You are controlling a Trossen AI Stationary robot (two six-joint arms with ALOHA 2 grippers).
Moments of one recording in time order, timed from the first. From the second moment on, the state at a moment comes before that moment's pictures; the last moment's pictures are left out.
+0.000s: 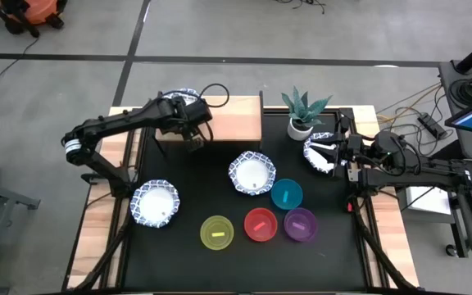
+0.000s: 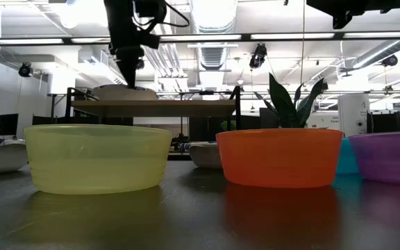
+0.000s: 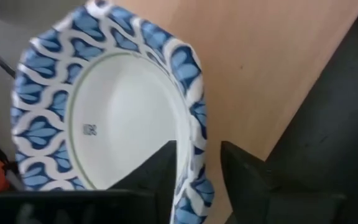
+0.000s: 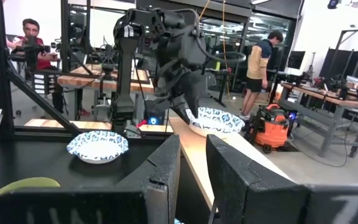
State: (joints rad) left arm 0.38 1.52 1.44 -1.18 -0.45 0.02; right arm -0.15 0.49 0.52 -0.01 0.03 -0.15
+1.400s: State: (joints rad) left arm -0.27 1.05 0.71 0.00 -0.68 0.17; right arm -0.11 0.77 0.59 0.04 -0.06 0.21
